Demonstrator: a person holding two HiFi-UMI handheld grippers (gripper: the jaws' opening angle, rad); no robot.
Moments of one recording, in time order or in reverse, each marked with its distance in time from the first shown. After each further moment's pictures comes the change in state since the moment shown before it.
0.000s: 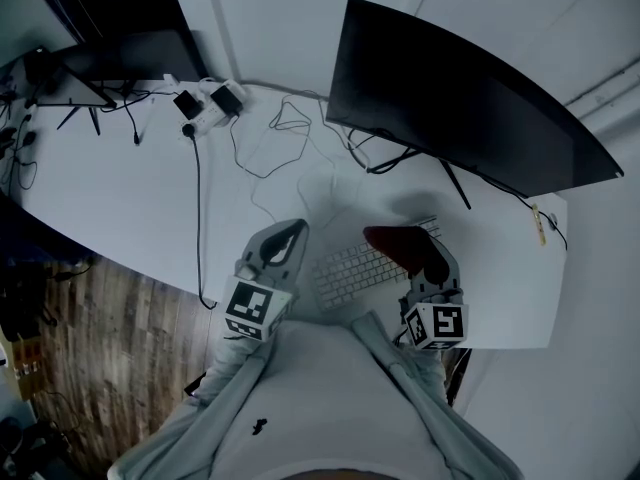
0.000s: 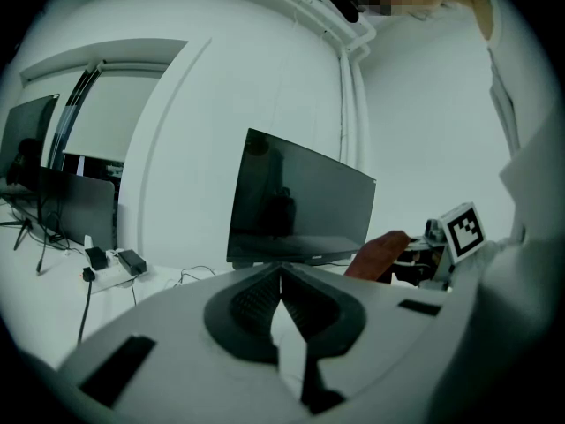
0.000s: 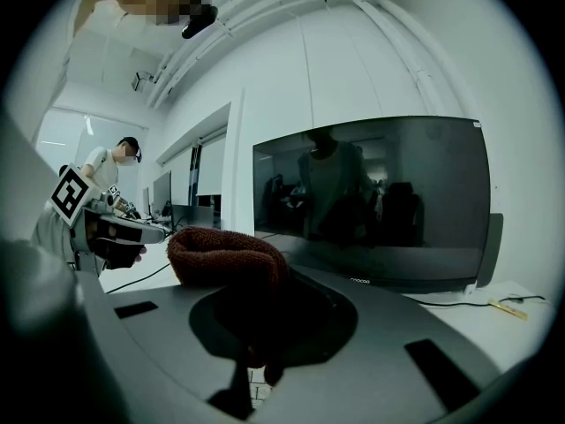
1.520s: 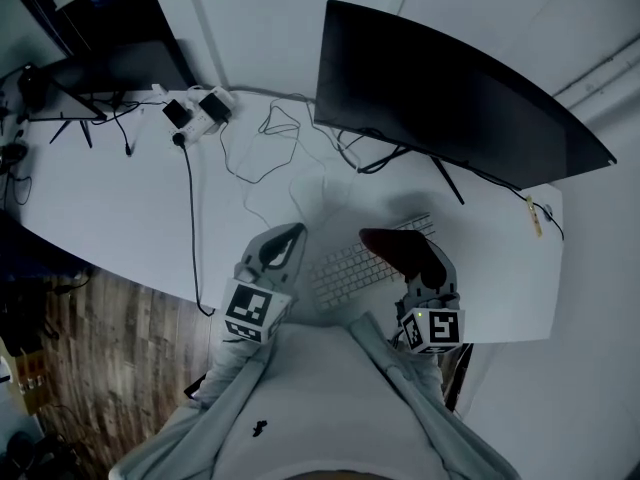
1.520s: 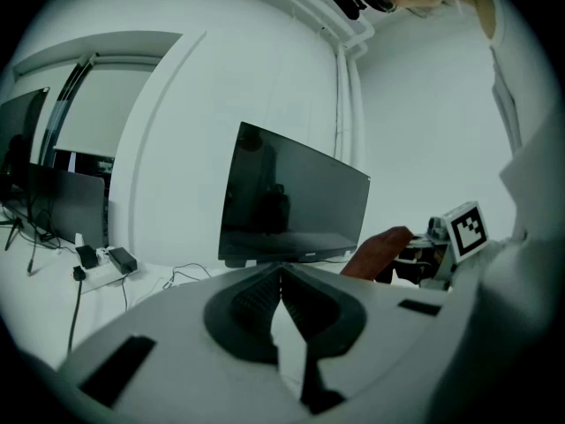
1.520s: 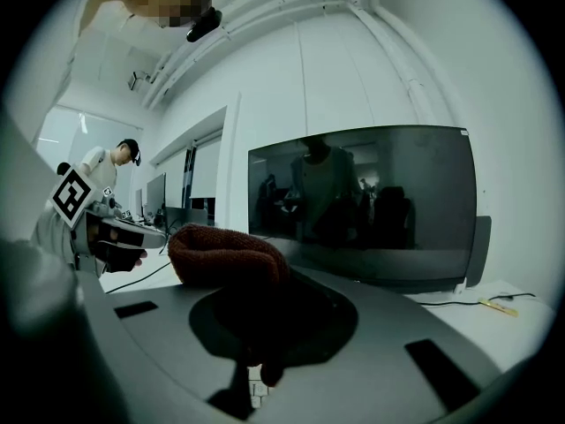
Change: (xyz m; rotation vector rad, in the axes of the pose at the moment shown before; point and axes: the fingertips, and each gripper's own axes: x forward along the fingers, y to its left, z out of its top) left arm 0.007 -0.009 -0.007 0.002 0.036 -0.041; right arm -0.015 -0.005 0.000 0.004 -0.020 -0.050
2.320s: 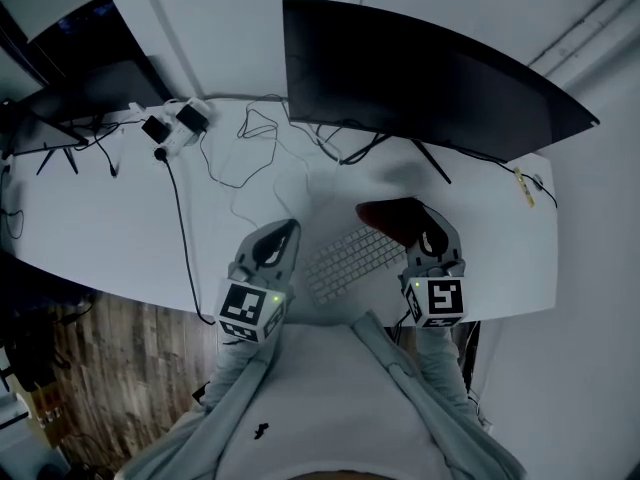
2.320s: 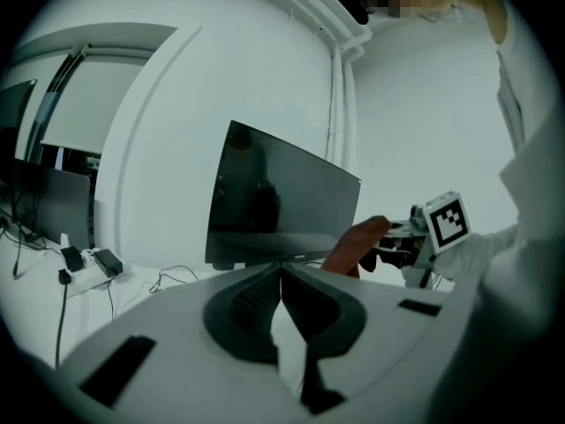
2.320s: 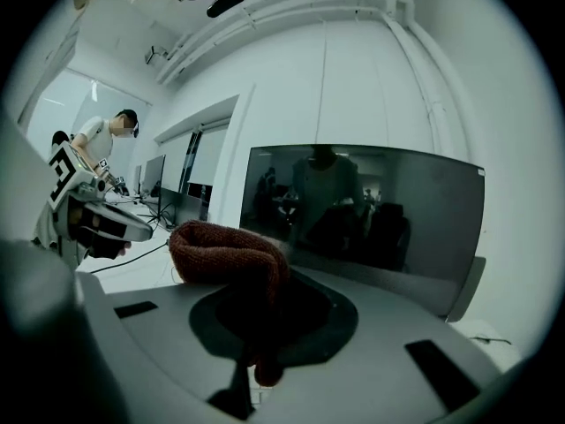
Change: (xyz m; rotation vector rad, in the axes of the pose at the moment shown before) left arm 0.005 -0.011 0.017 -0.002 -0.002 -0.068; right arm 0.015 -0.013 0.033 -0.156 0.032 -0.046
